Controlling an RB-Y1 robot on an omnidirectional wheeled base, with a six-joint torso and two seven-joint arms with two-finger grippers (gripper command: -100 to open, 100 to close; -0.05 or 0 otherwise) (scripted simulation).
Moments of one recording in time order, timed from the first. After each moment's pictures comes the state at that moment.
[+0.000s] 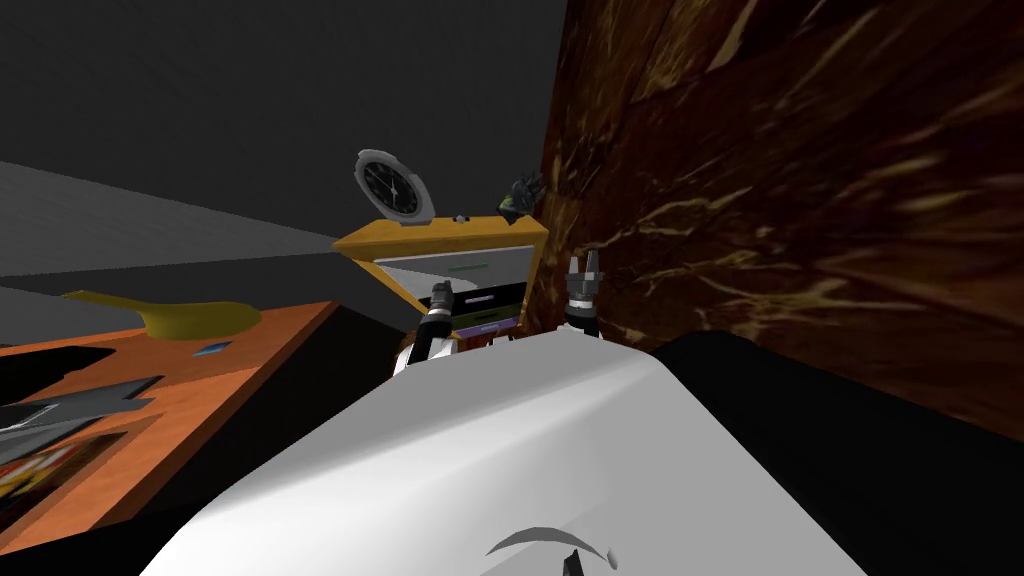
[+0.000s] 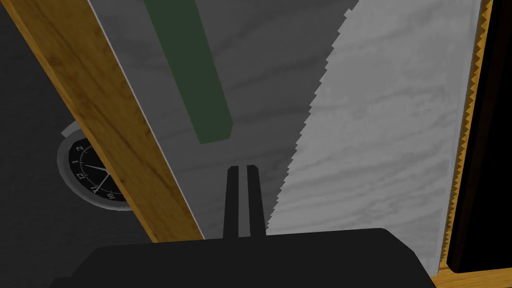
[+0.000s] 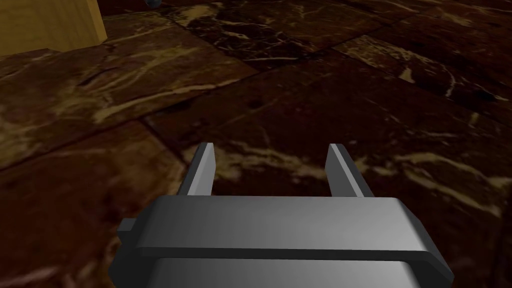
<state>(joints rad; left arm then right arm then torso) 0.42 0.01 -0.23 -2.26 -0.19 0.20 -0.08 0.57 0.00 -0.02 -2.28 -0.02 -0.65 -0.08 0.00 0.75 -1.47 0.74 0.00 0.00</state>
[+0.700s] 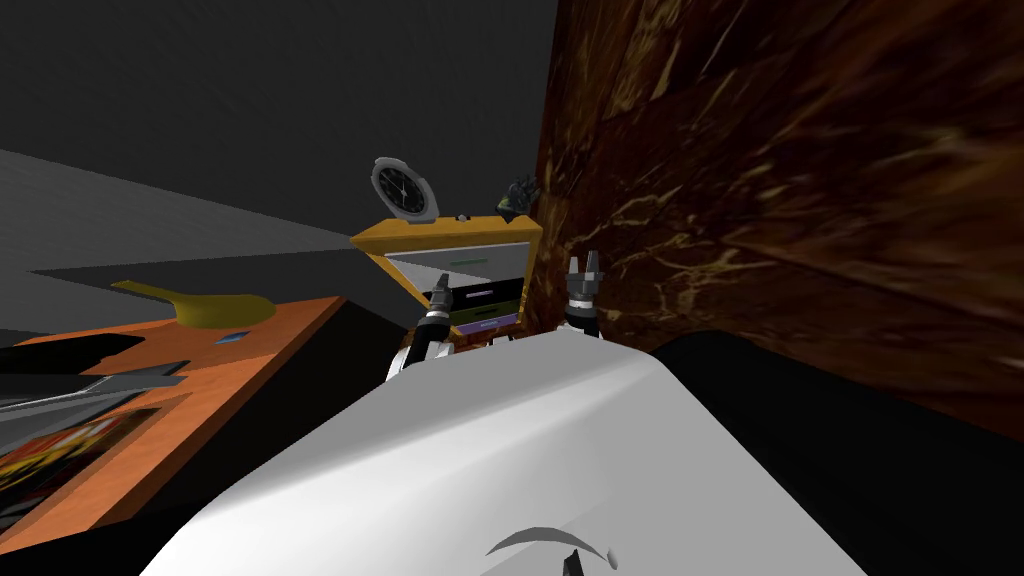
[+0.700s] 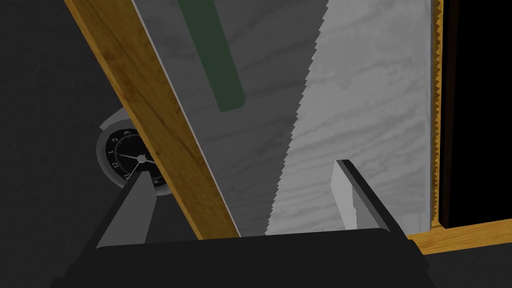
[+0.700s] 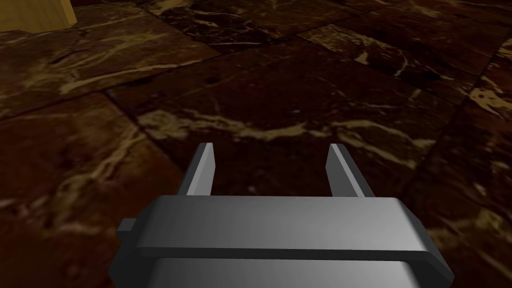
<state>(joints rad) 0.43 0.08 -0.23 -2.27 -0.18 0.20 -0.08 0.57 0.00 -0.02 -2.28 -0.02 -0.65 -0.08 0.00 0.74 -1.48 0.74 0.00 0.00</state>
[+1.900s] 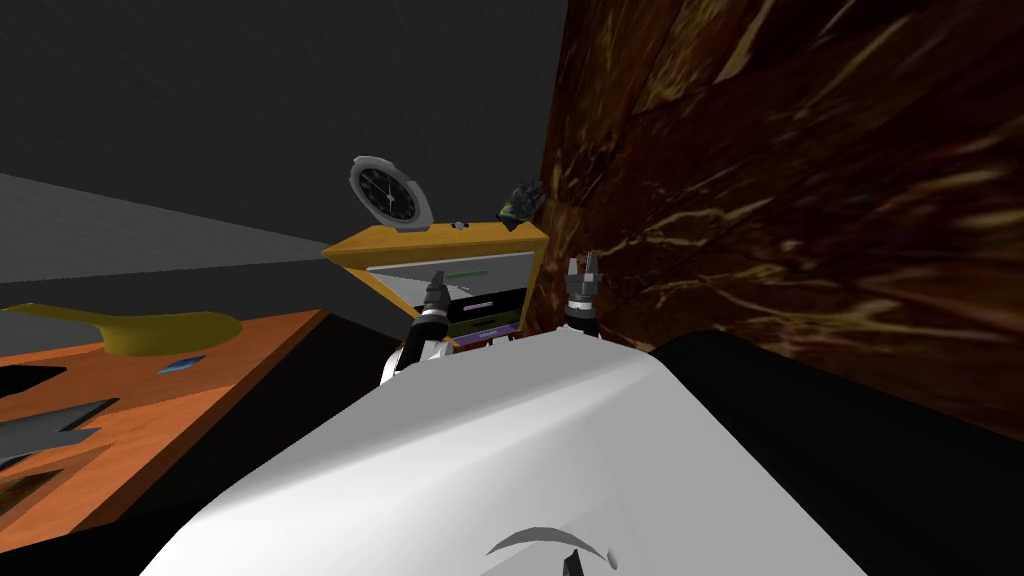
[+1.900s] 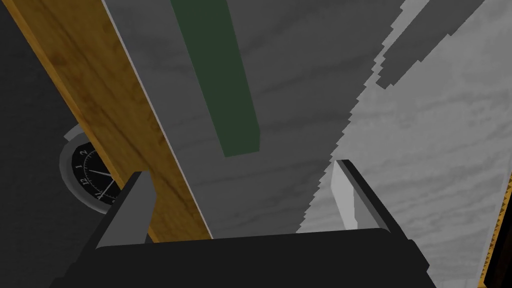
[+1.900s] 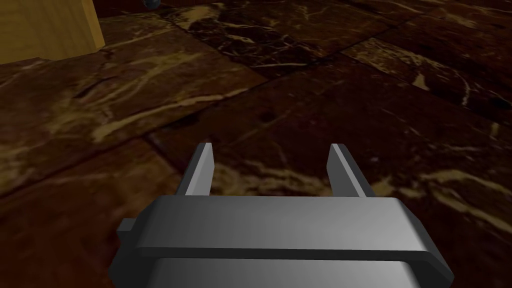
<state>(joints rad) 0.45 0.02 -0.23 -2.36 -0.19 0.29 -0.09 0.59 0.01 -0.01 -2.28 -0.02 -0.65 -0.08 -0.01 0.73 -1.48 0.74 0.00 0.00</state>
